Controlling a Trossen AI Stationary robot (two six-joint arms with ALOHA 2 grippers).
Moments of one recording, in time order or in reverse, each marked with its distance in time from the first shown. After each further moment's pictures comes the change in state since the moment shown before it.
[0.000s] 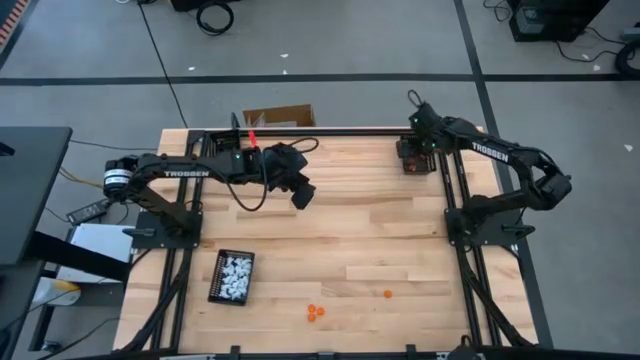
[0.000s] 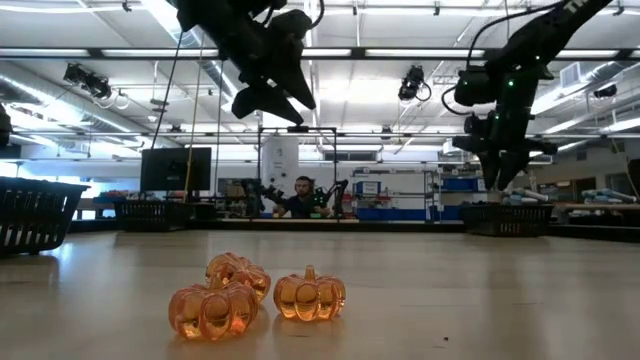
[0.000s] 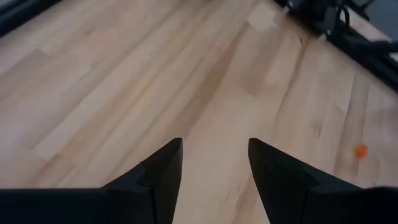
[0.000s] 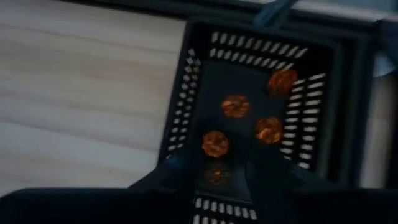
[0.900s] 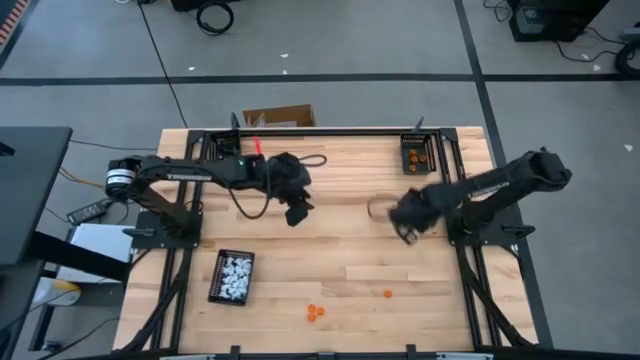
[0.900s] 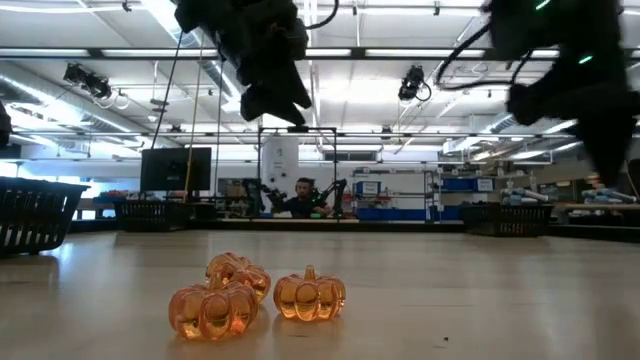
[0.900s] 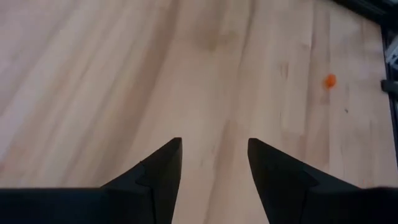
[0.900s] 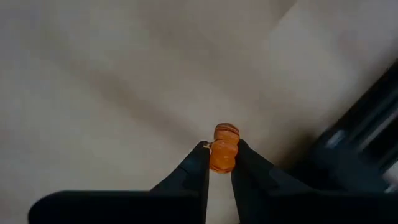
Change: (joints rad) left arm -0.064 0.028 0.000 -0.032 0.146 0.176; right arm 1.111 0.024 -0.010 -0.514 -0.134 0.622
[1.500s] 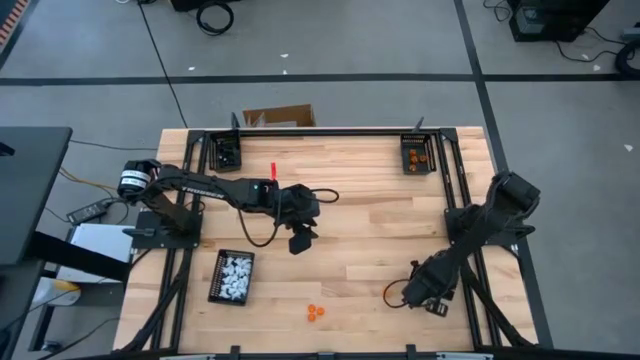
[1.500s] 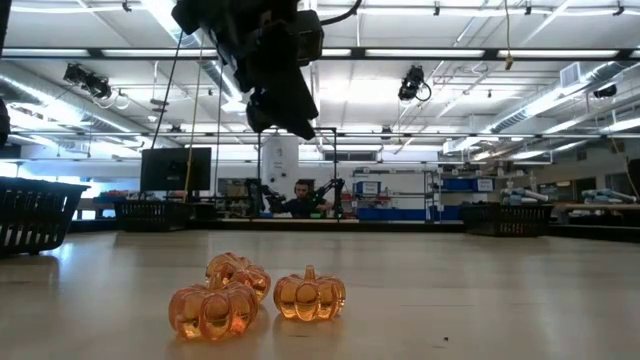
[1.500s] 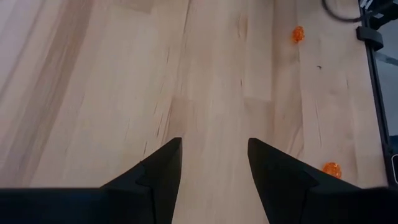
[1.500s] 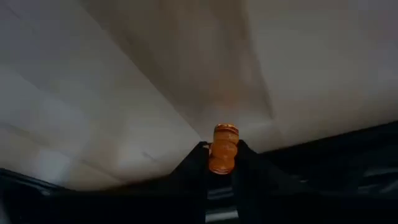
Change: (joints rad) left arm -0.162 0.106 -0.006 0.065 0.000 -0.006; right arm 0.575 0.425 0.002 0.291 -0.604 0.075
